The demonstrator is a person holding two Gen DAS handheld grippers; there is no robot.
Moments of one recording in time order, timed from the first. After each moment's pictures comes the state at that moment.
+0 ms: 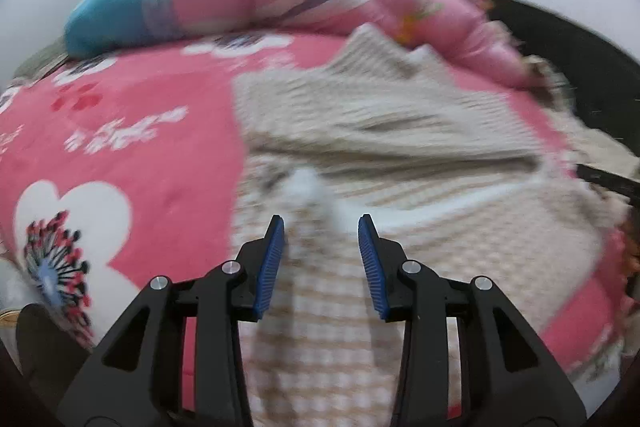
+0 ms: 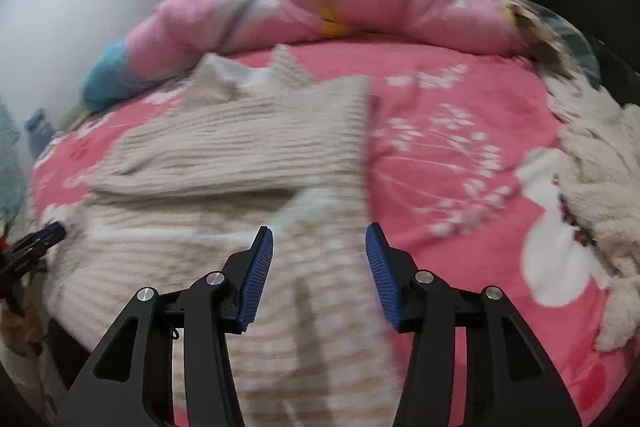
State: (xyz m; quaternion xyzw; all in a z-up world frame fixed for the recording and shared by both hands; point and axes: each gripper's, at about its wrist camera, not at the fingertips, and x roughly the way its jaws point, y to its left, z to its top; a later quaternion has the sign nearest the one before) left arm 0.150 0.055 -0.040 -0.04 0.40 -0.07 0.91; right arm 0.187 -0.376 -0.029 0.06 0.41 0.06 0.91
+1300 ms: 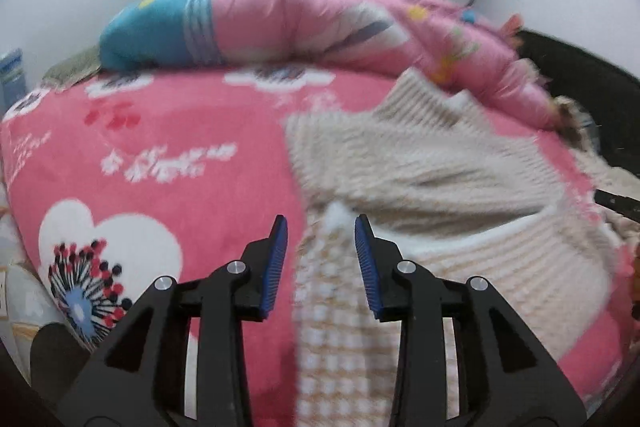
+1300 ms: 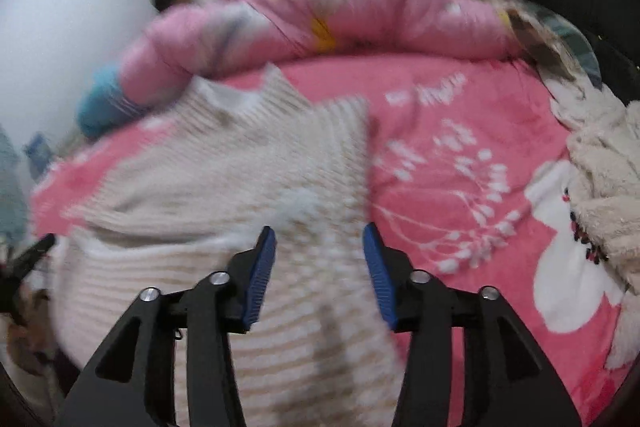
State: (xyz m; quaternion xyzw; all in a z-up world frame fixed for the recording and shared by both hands) left arm 0.149 0.089 -0.015 -0.06 0.32 -0.04 0.94; right arm 0.197 -0.367 -0.015 0.09 0.37 0.08 0.92
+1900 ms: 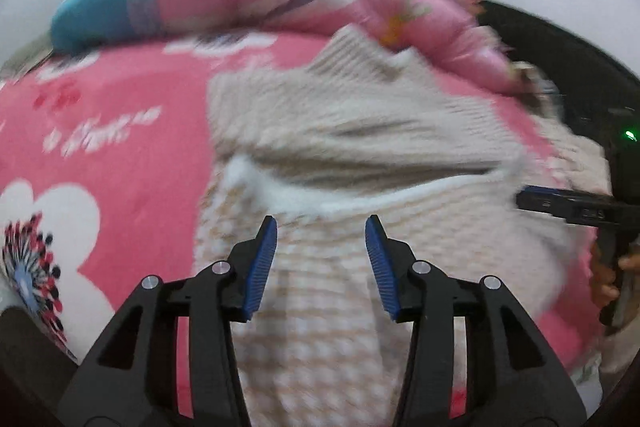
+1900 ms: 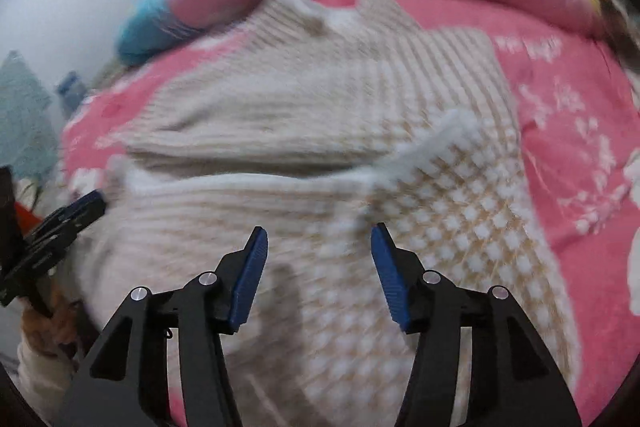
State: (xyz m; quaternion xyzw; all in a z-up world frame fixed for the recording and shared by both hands) left arm 0.140 0.044 -0.031 -0.06 0.37 -0.14 0.92; right arm 0.204 -0.285 -0.041 0.06 0.47 0.17 0.86
